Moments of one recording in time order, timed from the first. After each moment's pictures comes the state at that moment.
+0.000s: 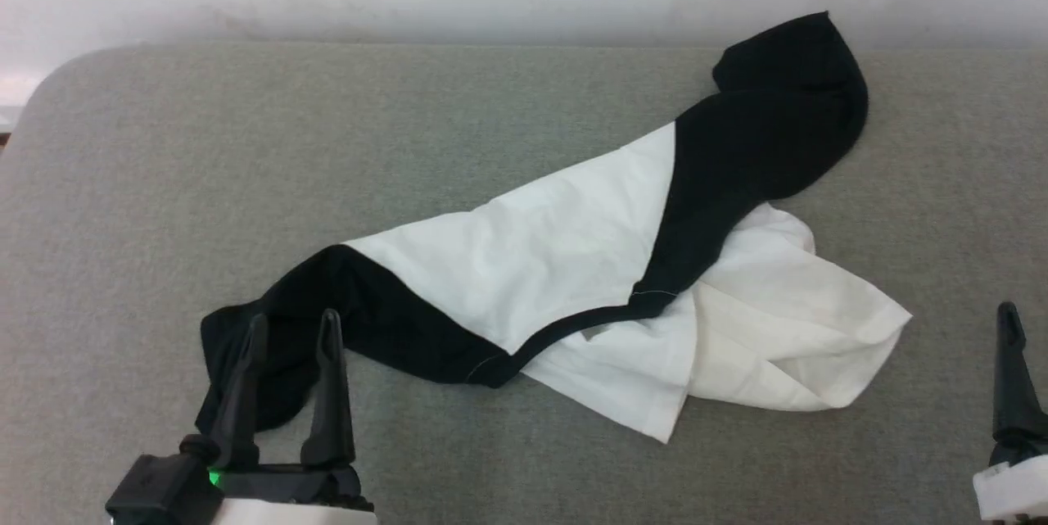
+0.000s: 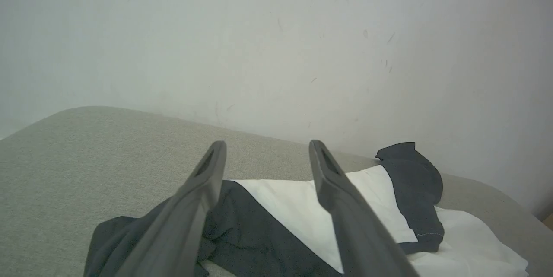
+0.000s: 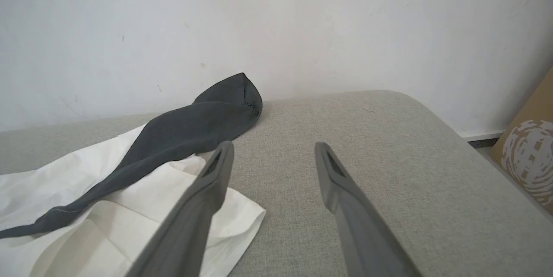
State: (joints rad) left arm 0.18 0.23 -0.21 -0.34 -0.42 0.19 -0.24; right arm 0.18 -0.05 -0.32 -0.27 0.24 0.13 0.03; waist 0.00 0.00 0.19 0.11
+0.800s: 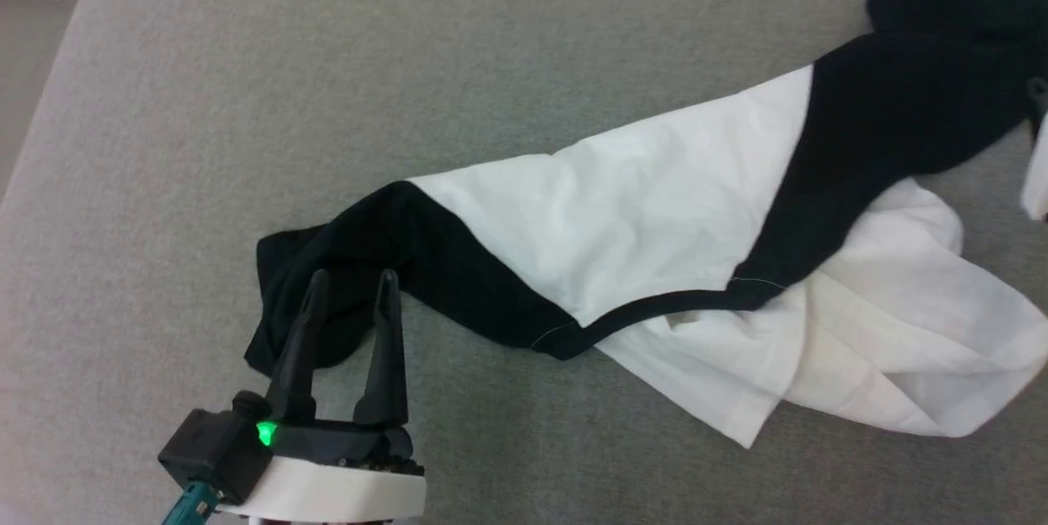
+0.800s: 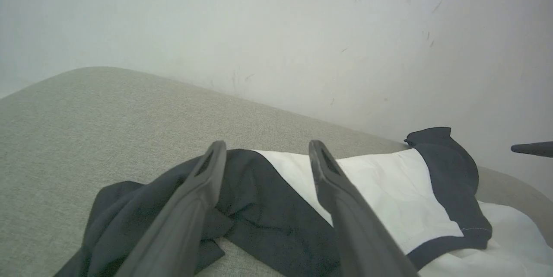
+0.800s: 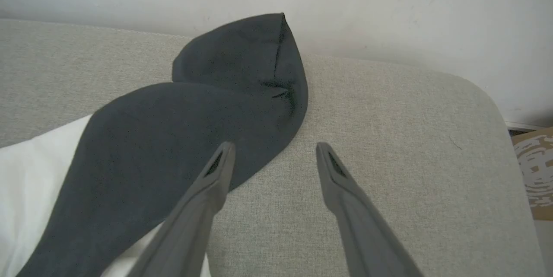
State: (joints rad) left arm 0.07 0.16 -0.25 -0.27 -0.41 0.11 -0.26; right arm -0.56 -0.15 -0.29 -0.07 -0.07 0.13 0.89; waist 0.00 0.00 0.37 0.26
